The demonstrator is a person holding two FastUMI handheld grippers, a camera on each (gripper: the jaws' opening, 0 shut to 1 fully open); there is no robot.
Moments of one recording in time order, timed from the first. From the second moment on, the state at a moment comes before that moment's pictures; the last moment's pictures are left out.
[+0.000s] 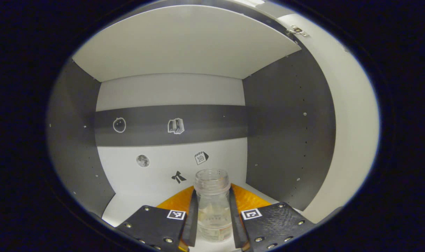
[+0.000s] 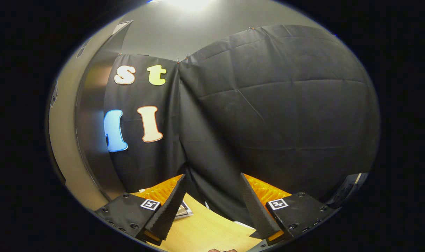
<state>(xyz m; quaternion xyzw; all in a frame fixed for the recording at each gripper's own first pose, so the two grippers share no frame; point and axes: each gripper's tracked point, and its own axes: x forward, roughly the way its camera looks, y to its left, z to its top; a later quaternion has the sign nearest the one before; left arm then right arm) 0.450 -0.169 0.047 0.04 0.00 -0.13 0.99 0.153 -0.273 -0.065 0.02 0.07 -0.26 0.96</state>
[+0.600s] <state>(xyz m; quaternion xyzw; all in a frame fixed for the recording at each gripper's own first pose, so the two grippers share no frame) 0.366 -0.153 0.089 0.02 -0.02 -0.17 0.98 0.137 -0.247 -0.056 0.02 0.07 -0.23 0.97</state>
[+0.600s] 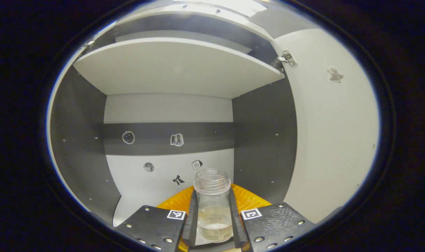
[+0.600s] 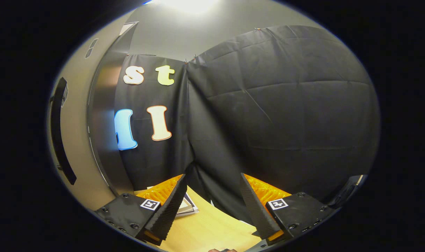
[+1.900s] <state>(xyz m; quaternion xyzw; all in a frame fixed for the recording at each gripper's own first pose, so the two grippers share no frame) 0.187 -0.105 -0.101 -0.04 0.06 -0.16 0.98 0.072 -0.187 -0.024 0.00 0.08 -0.16 0.98</state>
